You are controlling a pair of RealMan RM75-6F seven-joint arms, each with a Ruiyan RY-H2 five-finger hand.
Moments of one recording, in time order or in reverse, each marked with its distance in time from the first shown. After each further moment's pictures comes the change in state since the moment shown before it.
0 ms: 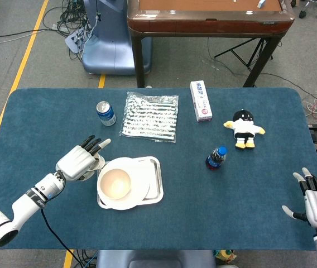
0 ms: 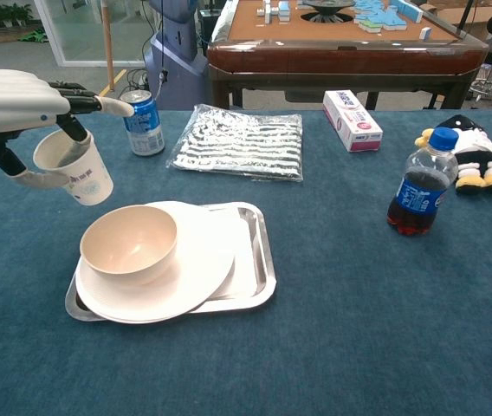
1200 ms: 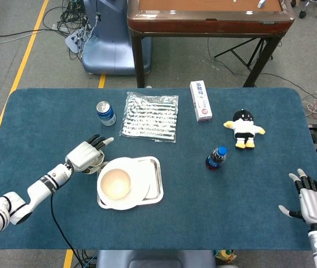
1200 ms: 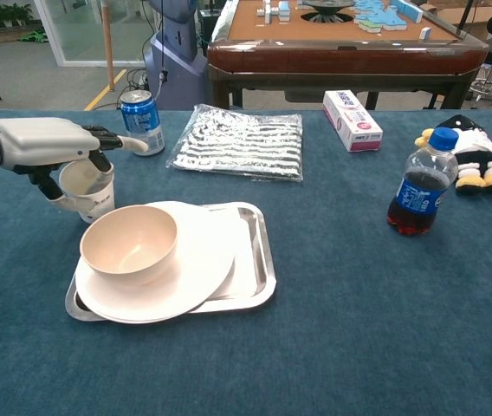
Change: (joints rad) left arm -0.087 -0.283 0.094 0.513 0.102 -0.018 -0.407; right arm 0.043 -0.032 0.008 0.026 0.089 -0.072 -0.038
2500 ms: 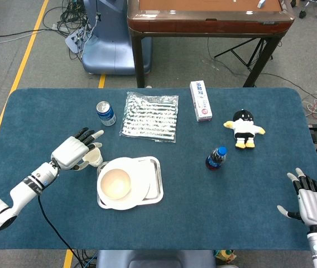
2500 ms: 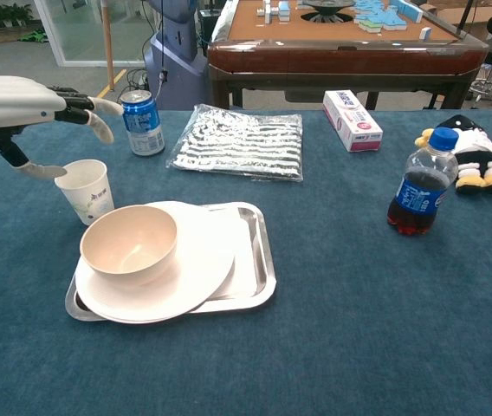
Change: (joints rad) left arm 0.035 0.204 -0.013 -0.241 -0.068 0.075 0.123; right arm -0.010 0.005 -0.020 -0.028 -0.050 0.052 -0.006
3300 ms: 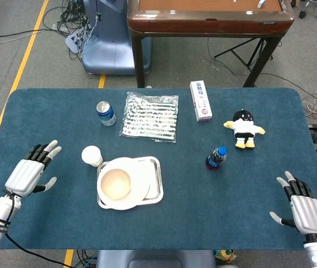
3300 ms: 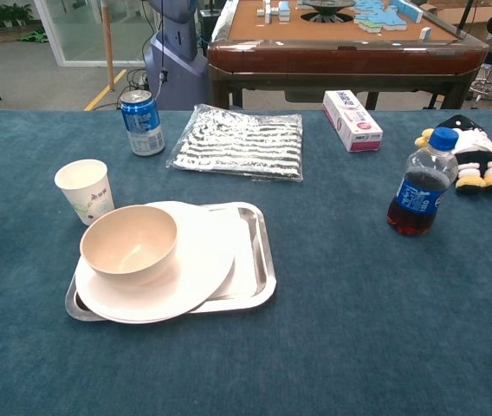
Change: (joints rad) left arm 0.352 0.148 0.003 -0.326 -0.170 0.284 0.088; right arm -0.040 0.022 -0.063 -0.043 -0.188 0.069 0.034
